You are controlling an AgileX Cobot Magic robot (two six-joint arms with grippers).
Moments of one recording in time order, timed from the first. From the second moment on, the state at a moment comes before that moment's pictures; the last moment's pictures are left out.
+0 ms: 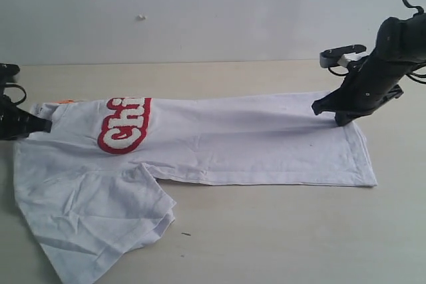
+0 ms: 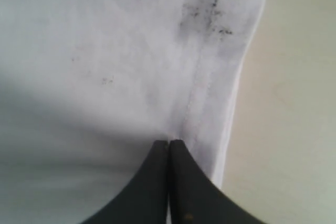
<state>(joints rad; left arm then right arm) 0.06 2.03 -1.09 -0.46 0.14 0.63 -0.10 2.21 -1.49 0.10 0.60 -0.27</state>
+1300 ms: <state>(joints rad) -0.13 2.10 -1.19 -0.49 0.24 0.83 0.01 2.21 -1.49 -0.09 0.56 -0.15</state>
